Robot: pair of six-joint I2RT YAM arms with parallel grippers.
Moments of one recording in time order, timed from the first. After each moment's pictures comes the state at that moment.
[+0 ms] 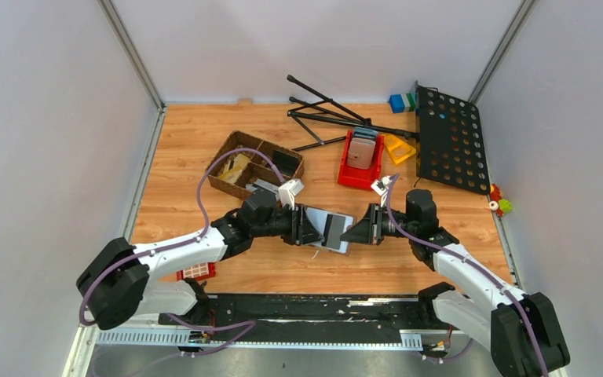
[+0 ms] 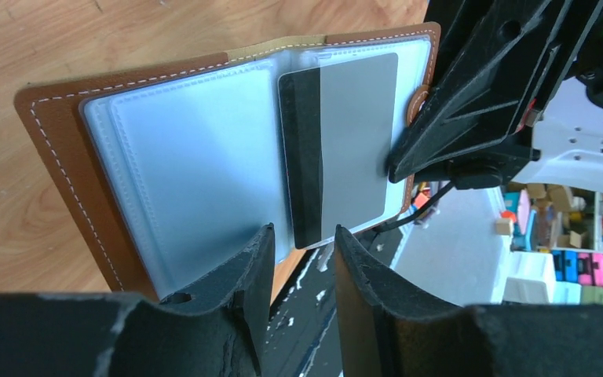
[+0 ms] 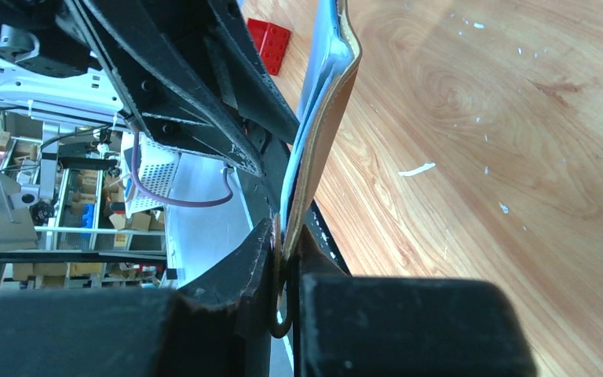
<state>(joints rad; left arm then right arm) -0.84 1.23 0.58 0.21 0.39 -0.72 0.35 0.98 0.36 0.19 -0.95 0.68</state>
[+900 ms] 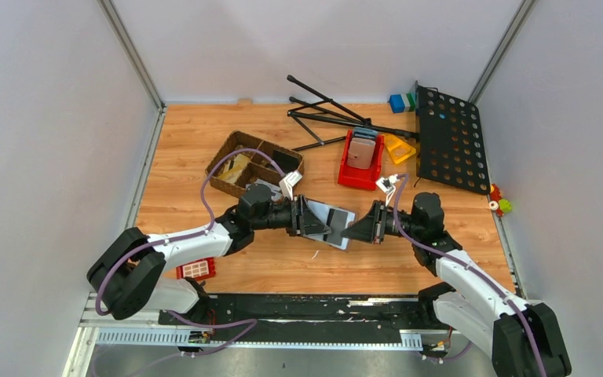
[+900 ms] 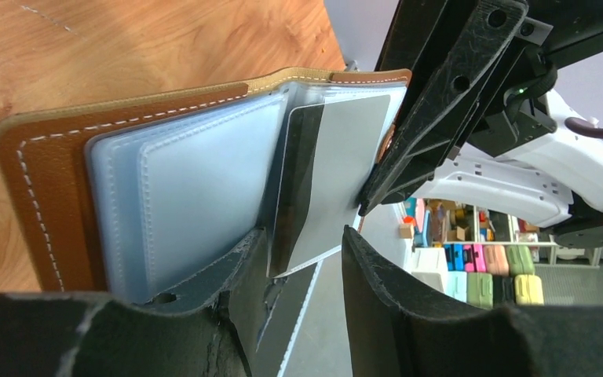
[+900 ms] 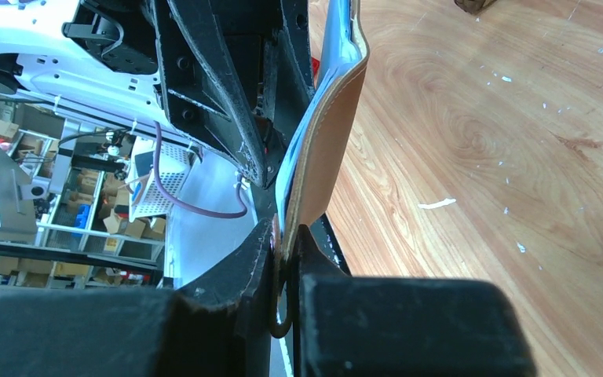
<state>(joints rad) -0.77 1.33 0.56 0.50 0.57 -0.95 0.35 0.91 0.33 0.35 -0.98 0.75</state>
